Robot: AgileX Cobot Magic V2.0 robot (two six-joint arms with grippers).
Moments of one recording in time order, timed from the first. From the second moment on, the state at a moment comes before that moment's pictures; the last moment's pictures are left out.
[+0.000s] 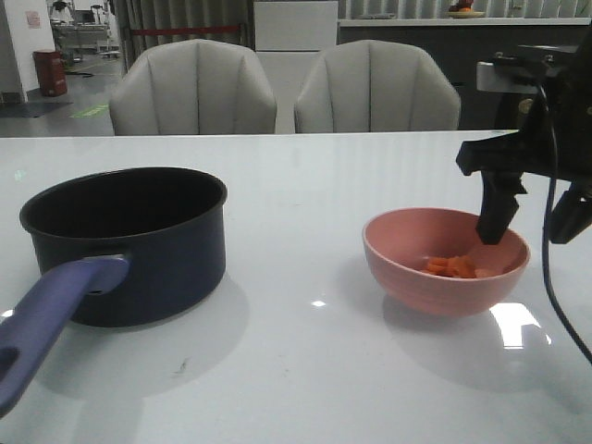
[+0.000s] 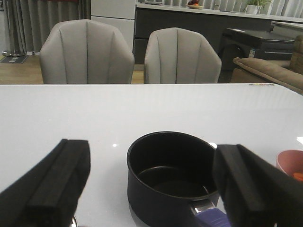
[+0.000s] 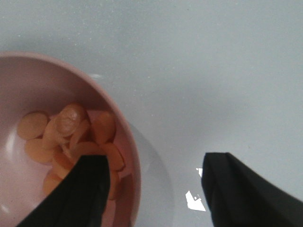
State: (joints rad) left arm -0.27 0.15 -0.31 0.02 0.30 -0.14; right arm 0.21 1.72 -1.09 0.11 0.61 0.08
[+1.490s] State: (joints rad) left arm -0.27 0.15 -0.31 0.02 0.30 -0.14; right arm 0.69 1.78 -1.48 0.10 0.27 -0.06
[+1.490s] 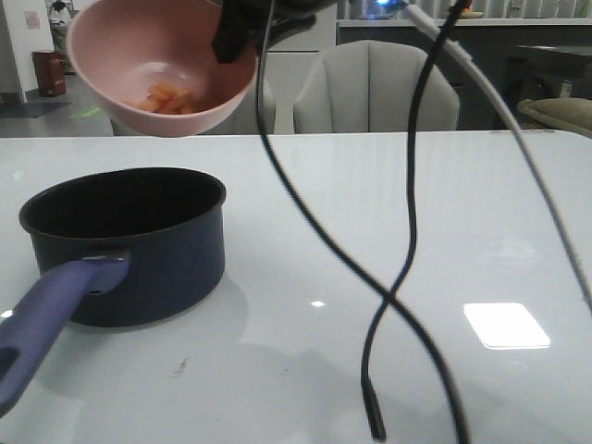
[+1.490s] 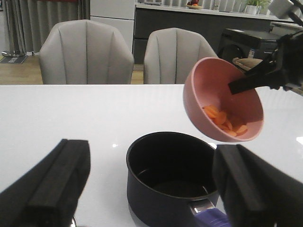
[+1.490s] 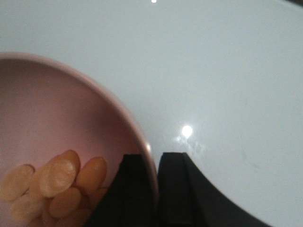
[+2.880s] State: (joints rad) left arm -0.27 0.15 -0.31 0.02 0.30 -0.14; right arm 0.84 2.08 -1.19 0.16 -1.12 -1.20
